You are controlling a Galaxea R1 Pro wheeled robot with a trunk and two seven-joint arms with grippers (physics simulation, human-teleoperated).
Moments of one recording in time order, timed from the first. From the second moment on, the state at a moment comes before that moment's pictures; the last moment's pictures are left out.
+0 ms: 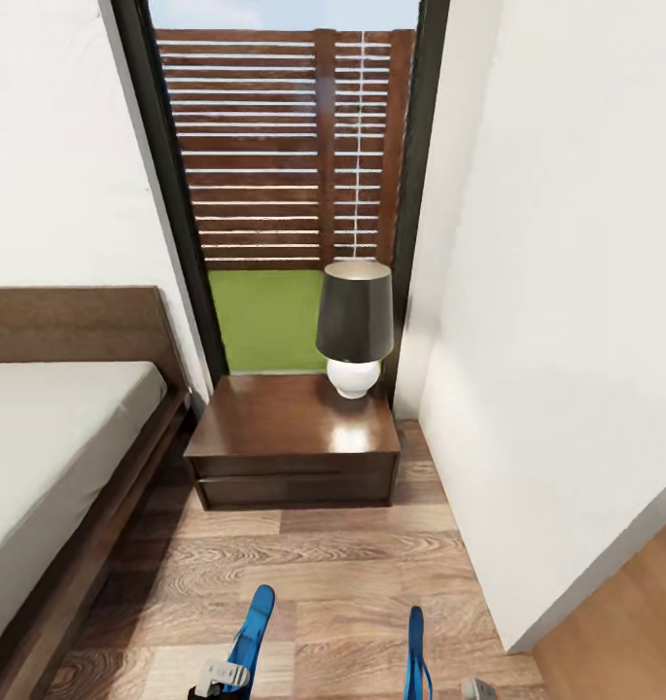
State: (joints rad) left arm -0.46 0.04 -0.04 -0.02 0.06 -0.22 -0.48; right arm -0.42 -0.11 -0.13 -0.04 -0.21 0.06 0.85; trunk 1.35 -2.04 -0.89
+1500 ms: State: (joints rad) left arm -0.46 0.04 -0.04 -0.02 0.06 -0.22 -0.48; right arm -0.42 -0.11 -0.13 -0.04 -0.21 0.06 0.85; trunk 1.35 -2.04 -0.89
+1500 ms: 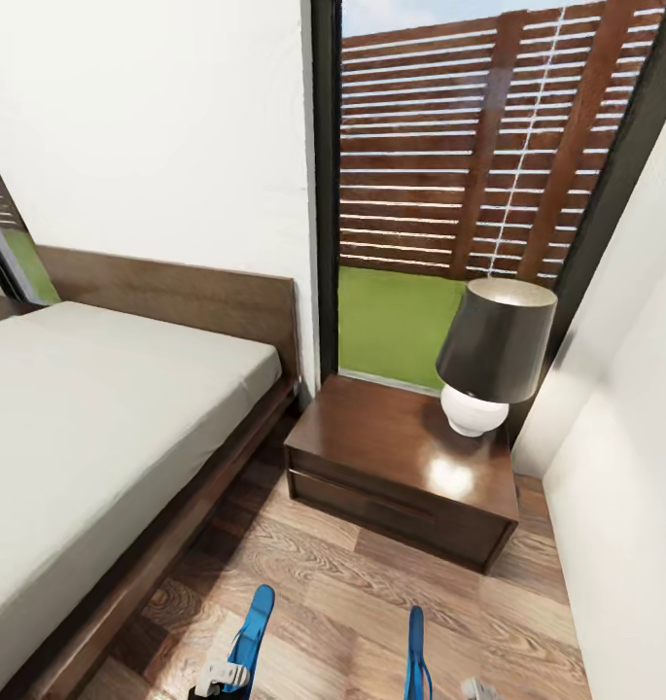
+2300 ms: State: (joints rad) left arm -0.46 0.04 -0.04 -0.02 0.06 -0.22 -0.48; right arm -0.42 -0.11 -0.13 -0.04 -0.21 0.06 0.85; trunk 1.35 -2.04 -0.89
